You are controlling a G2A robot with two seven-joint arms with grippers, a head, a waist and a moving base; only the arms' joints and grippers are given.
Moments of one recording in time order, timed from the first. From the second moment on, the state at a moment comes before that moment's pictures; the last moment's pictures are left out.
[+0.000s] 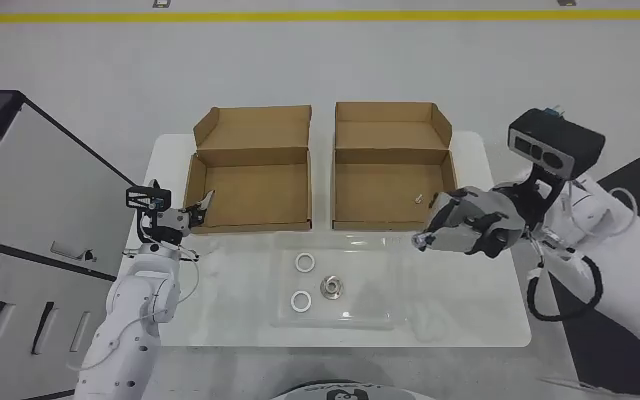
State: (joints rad) left arm 1.73 -1.15 -1.60 -1.80 1.33 0.00 0.00; right arm -0.93 -0.60 0.93 -2.00 0.73 -1.01 0.72
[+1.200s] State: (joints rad) left arm 1.73 -1.15 -1.60 -1.80 1.33 0.00 0.00; right arm -0.95 -0.71 0.91 -2.04 0.96 -1.01 0.77
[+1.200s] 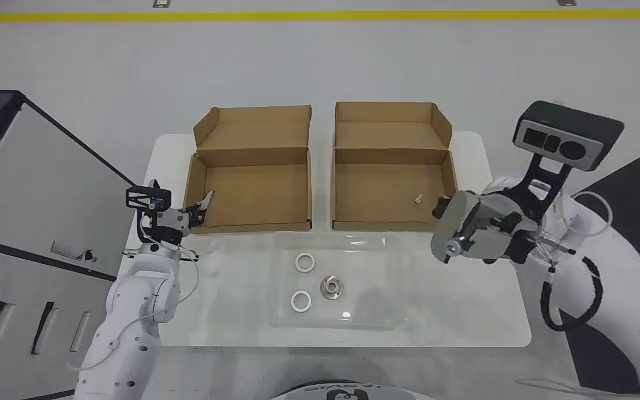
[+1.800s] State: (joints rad) left arm 1.73 -1.15 -1.60 -1.80 1.33 0.00 0.00; right arm -1.00 -0.82 0.95 -2.03 1.10 -1.00 0.82
